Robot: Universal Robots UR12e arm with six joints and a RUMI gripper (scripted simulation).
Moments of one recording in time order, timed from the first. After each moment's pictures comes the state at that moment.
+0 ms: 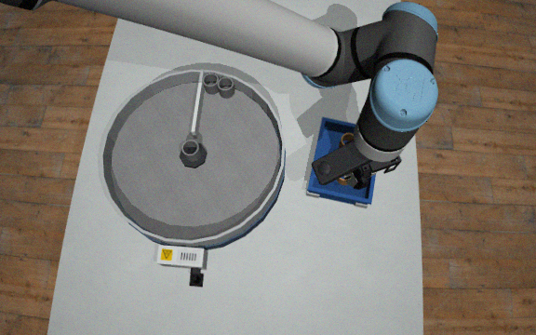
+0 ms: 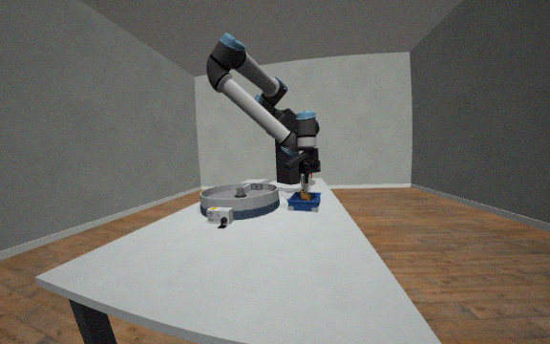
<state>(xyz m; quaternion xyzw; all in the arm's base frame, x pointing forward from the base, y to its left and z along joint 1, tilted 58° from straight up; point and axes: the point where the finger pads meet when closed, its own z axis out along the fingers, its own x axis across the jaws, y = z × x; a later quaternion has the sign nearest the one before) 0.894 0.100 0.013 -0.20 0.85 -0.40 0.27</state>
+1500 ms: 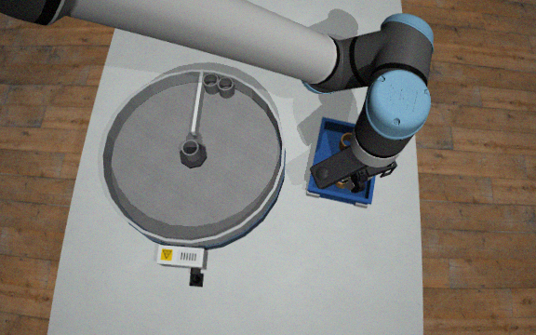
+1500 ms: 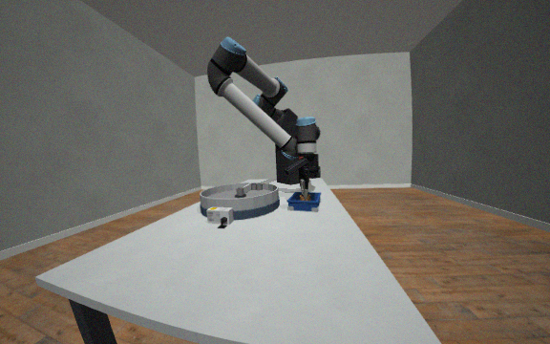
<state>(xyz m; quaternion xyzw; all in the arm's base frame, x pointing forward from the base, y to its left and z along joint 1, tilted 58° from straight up) 0.911 0.084 -0.002 -0.20 0.85 -0.40 0.27</state>
